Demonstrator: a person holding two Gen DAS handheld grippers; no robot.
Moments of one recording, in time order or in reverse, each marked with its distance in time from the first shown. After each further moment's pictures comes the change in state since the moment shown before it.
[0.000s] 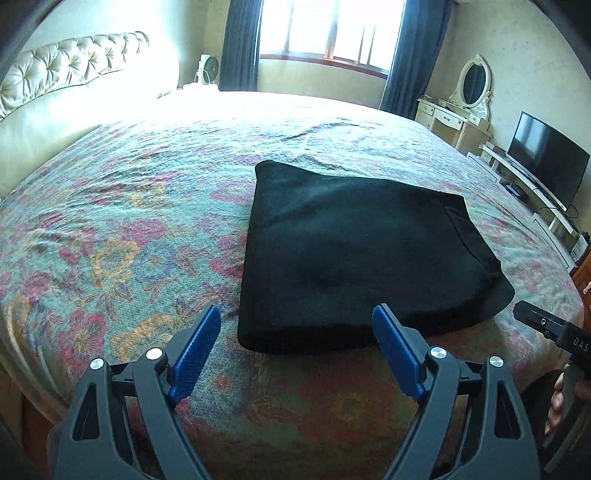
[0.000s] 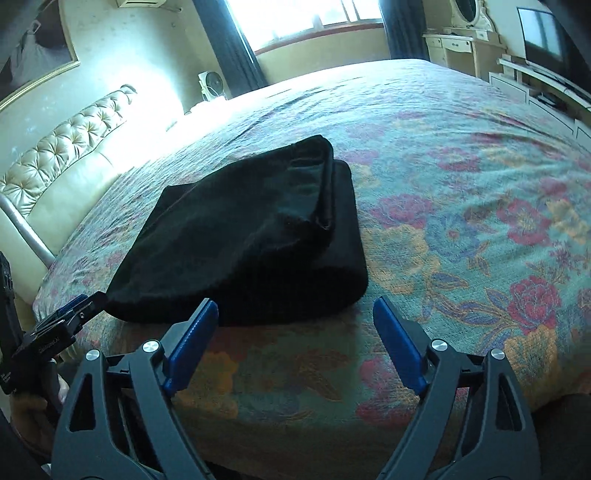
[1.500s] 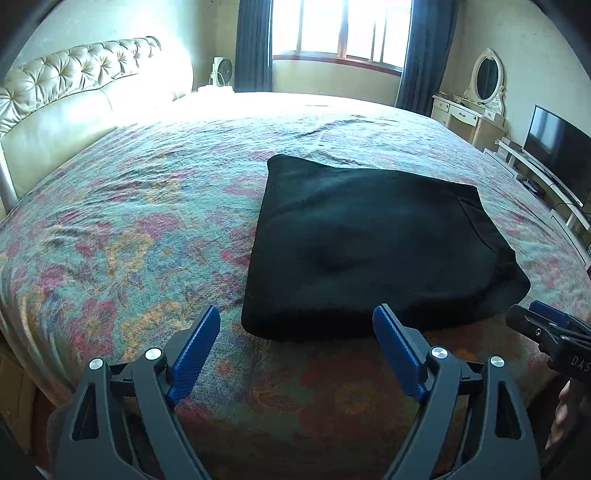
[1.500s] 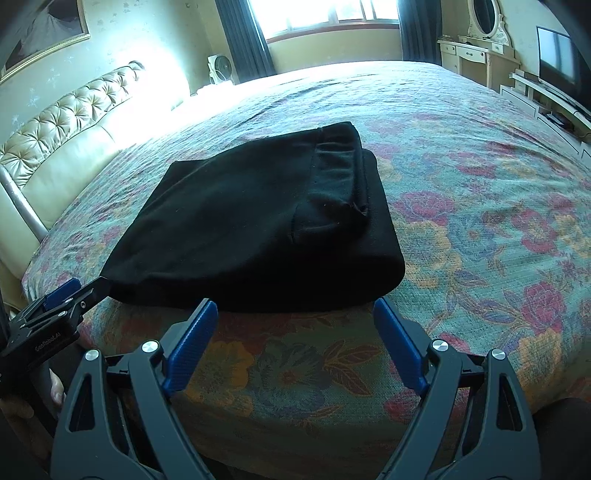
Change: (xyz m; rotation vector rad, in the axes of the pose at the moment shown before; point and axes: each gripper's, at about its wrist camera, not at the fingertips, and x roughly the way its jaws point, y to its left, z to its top) left arm -0.003 -0.014 -0.013 0.001 -0.008 0.089; right arm 0.015 0.027 0.002 -0.063 0.043 -0.028
